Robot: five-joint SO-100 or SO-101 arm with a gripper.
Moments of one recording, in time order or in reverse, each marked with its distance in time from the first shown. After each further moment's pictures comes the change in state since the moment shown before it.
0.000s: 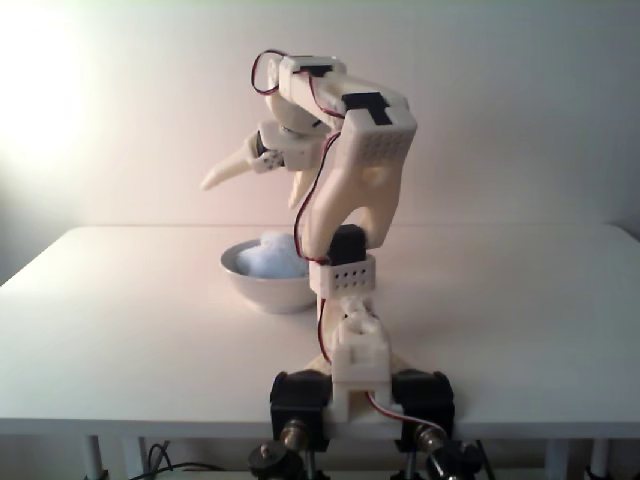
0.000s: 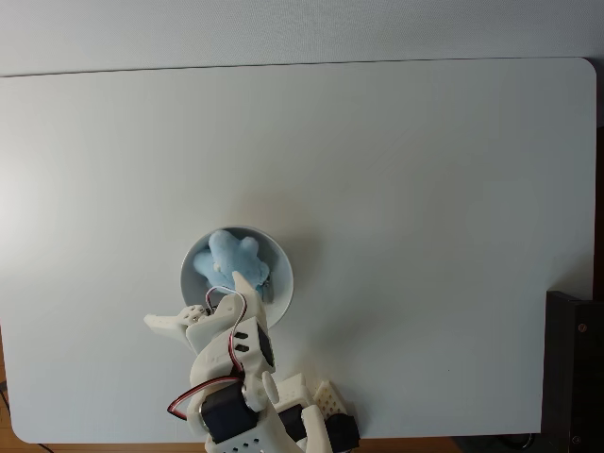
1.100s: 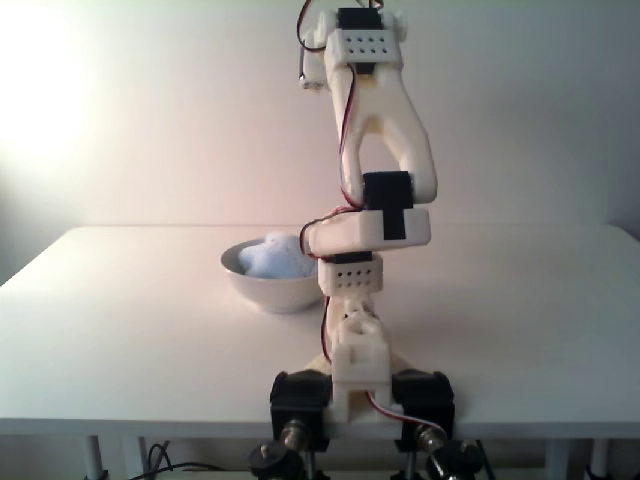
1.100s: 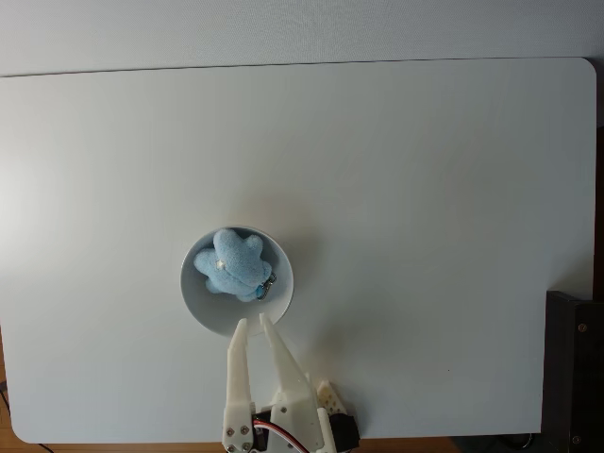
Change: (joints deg) arm 13.7 40.7 -3.8 0.0 0.2
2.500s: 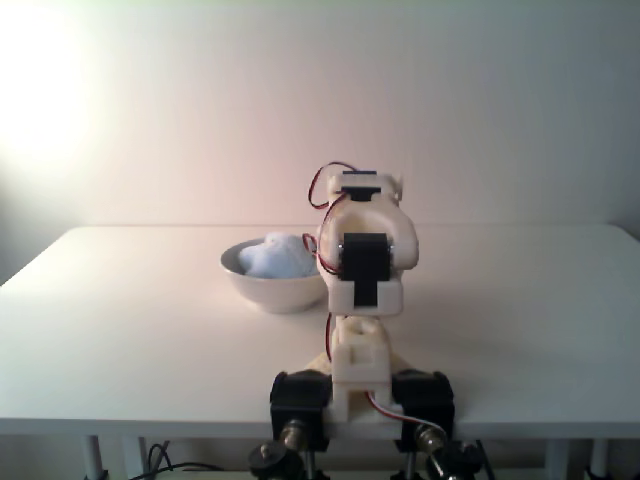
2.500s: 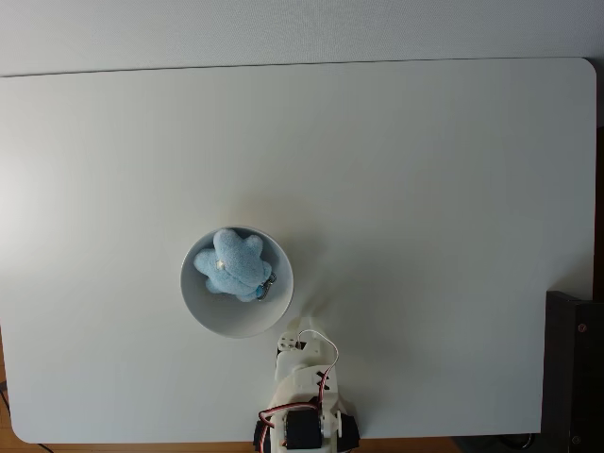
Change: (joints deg) arm 10.4 17.2 66.5 1.7 -0.1
